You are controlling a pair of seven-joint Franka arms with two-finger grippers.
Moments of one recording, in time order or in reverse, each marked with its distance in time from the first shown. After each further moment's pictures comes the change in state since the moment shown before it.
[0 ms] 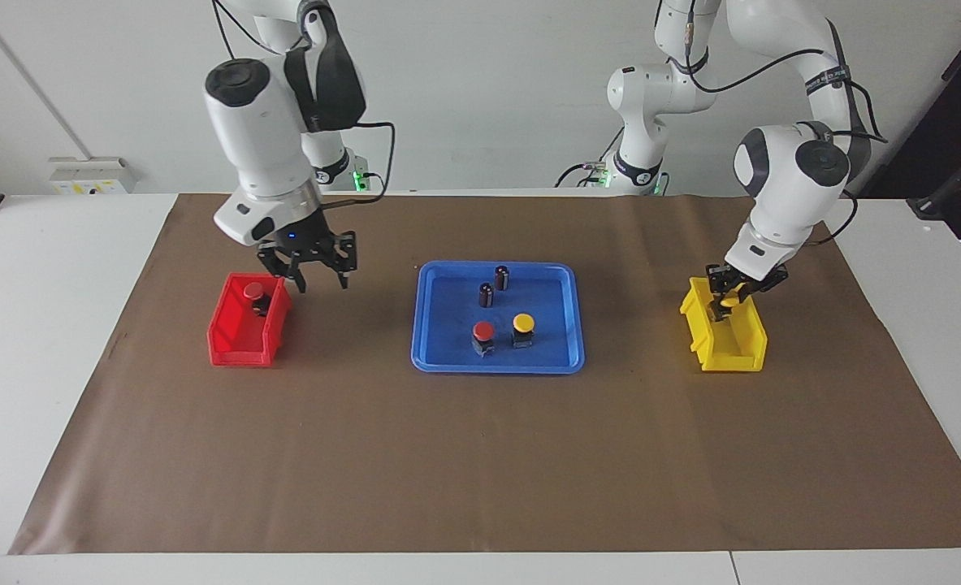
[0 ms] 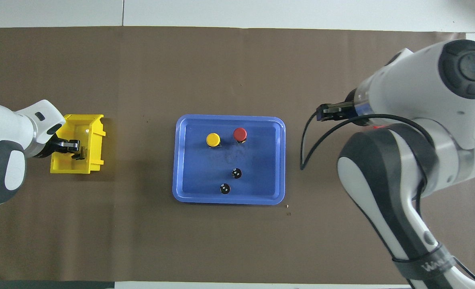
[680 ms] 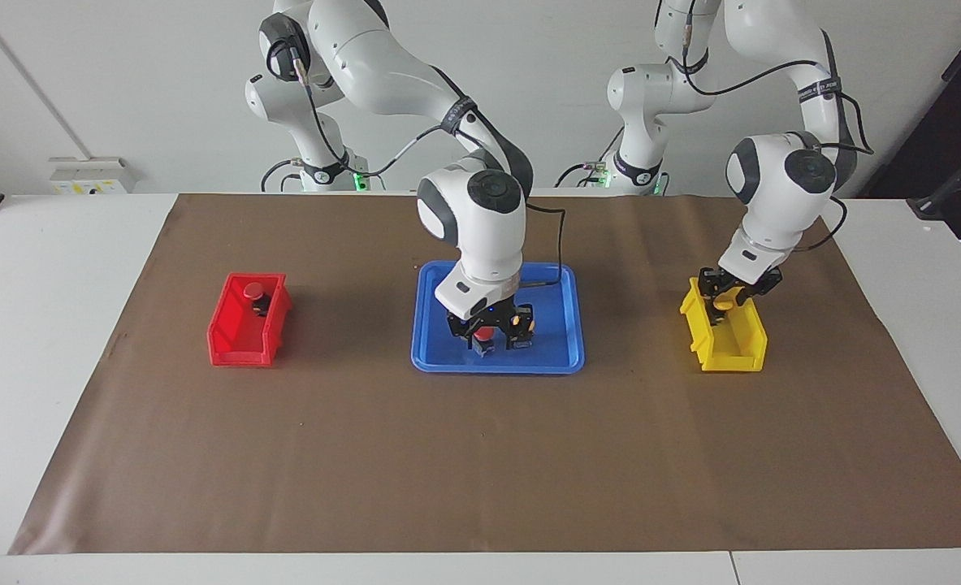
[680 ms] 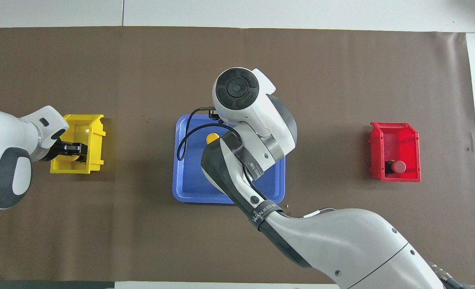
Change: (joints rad) left arm 0.008 0.000 0.000 -0.020 0.000 0.065 0.000; right arm 0.214 0.397 0.000 0.219 -0.085 0.139 0.283
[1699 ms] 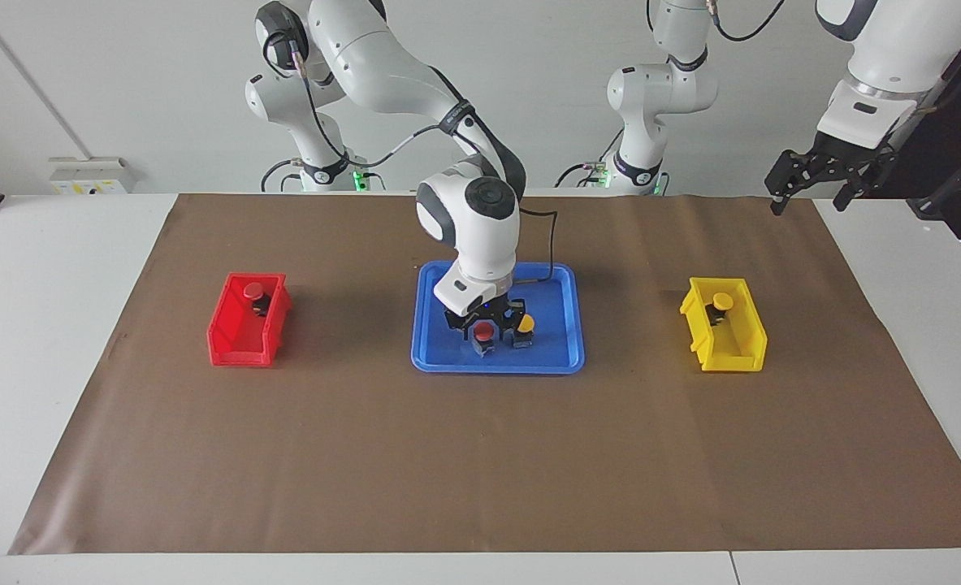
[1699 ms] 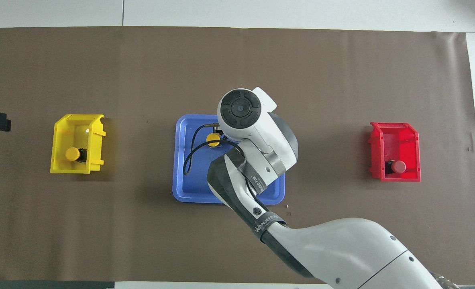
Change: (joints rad) left arm -0.001 -0.094 -0.016 0.591 0.000 -0.629 0.000; right arm 0.004 -0.065 0.005 -0.183 0.012 0.097 0.000
